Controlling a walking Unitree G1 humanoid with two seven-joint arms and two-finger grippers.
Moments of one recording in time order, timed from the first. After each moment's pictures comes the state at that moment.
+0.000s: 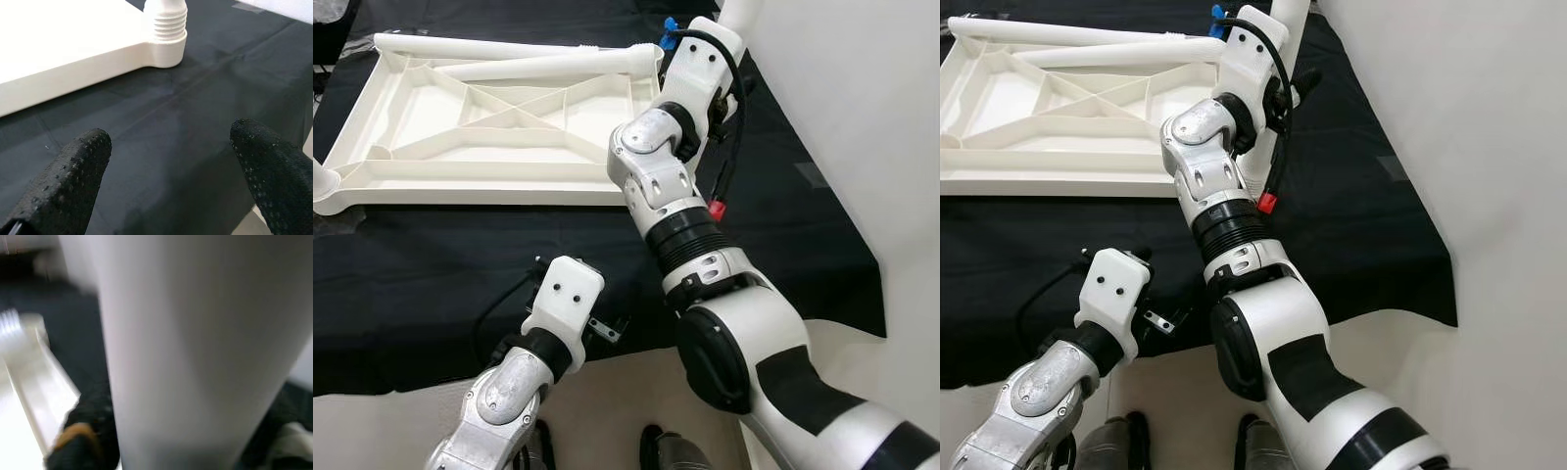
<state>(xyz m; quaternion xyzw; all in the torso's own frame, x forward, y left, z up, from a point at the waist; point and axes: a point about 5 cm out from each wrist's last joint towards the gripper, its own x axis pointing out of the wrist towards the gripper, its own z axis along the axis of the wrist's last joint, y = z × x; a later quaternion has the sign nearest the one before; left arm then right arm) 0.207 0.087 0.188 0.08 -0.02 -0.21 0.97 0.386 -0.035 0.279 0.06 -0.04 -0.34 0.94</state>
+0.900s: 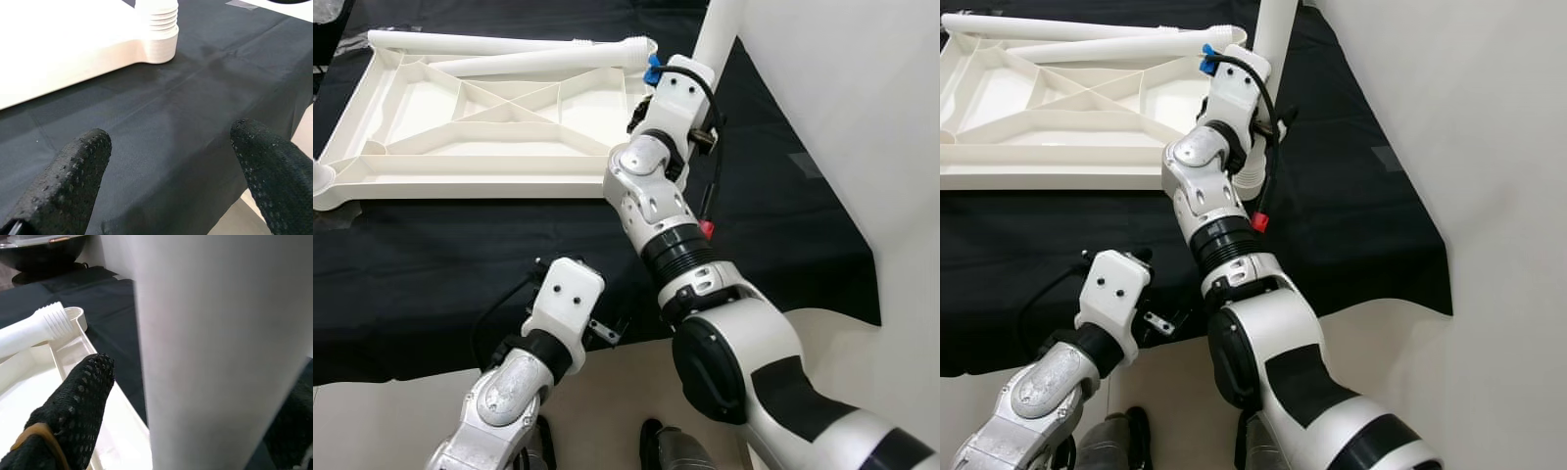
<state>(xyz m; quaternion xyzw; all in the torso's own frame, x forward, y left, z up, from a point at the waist) 0.207 0.087 0.187 0.08 -0.02 -0.21 0.97 0.388 -0.031 0.282 0.09 -0.07 -0.25 0.96</state>
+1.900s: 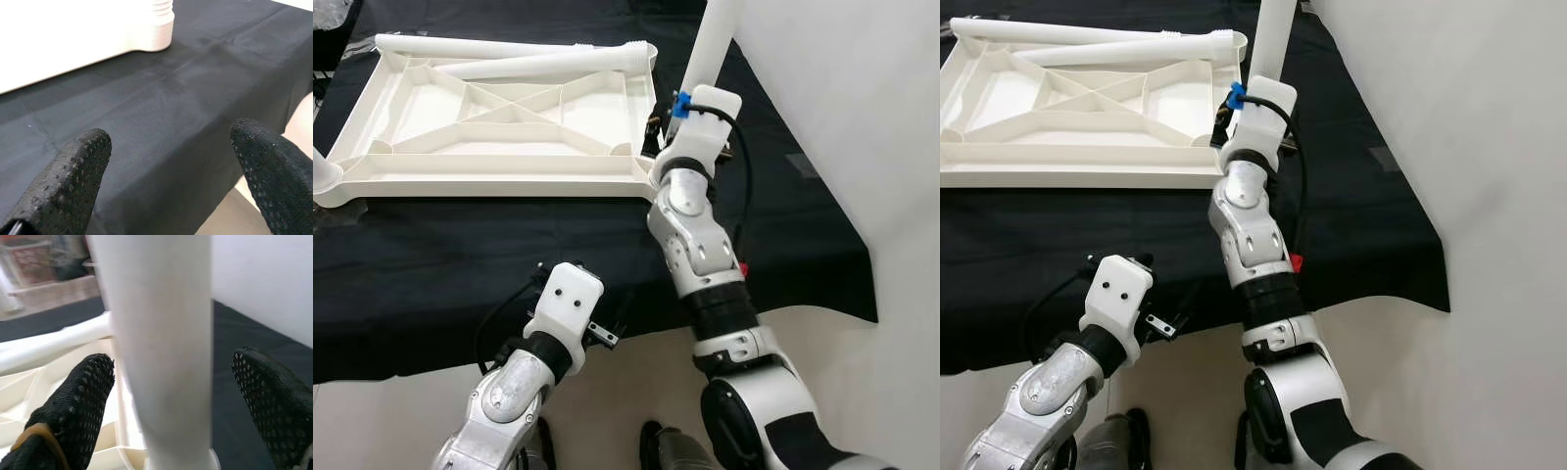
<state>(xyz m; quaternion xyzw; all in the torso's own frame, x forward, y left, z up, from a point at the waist) 0.215 0.089 0.171 0.08 -0.01 -0.21 0.97 0.370 -0.060 0.260 0.10 -0.10 -0.06 0.99</state>
